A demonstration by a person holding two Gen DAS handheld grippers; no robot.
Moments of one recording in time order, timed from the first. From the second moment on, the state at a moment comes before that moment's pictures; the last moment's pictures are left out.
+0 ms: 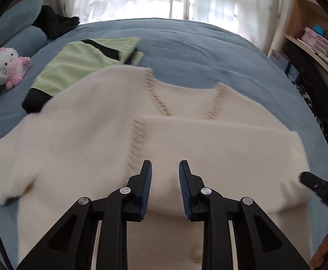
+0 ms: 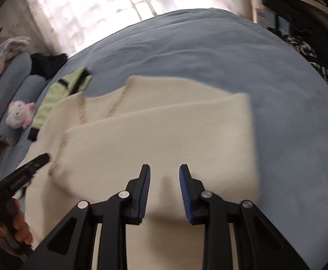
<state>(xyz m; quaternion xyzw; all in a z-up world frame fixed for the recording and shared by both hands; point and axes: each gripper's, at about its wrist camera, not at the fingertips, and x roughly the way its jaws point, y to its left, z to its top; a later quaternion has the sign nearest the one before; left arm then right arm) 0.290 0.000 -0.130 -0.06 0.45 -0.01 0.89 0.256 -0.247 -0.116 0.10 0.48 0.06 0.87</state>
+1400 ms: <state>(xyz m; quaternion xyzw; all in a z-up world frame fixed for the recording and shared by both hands) 0.279 -0.011 -0.170 -0.06 0.50 0.01 0.87 0.198 -0.303 -0.143 0.14 0.48 -0.07 0.86</state>
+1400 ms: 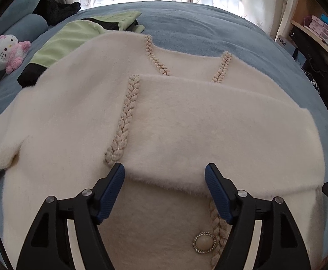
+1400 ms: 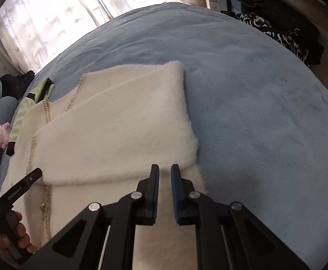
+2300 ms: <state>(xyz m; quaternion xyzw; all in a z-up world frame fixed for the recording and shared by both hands) 0.134 0.036 -0.103 -0.08 0.49 -0.01 0.87 0.110 -0.204 -0.108 0.11 0.50 0.01 0.86</state>
